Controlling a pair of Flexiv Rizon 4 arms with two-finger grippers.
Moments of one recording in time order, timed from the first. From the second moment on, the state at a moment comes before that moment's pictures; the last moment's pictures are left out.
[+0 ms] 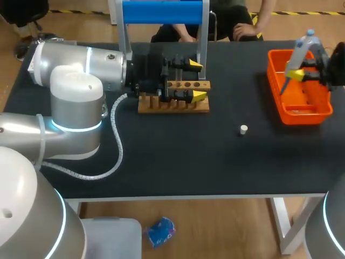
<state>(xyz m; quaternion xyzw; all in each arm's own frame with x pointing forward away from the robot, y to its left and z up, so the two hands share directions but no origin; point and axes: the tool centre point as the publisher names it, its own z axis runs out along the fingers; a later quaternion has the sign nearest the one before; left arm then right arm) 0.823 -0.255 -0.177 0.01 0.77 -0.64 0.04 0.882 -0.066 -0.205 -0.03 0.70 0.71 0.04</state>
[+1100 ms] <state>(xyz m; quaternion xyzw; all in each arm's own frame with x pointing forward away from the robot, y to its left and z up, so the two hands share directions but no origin) 0.823 -0.255 -0.177 0.01 0.77 -0.64 0.04 0.826 0.034 -0.218 -0.08 0.68 0.72 -0.03</state>
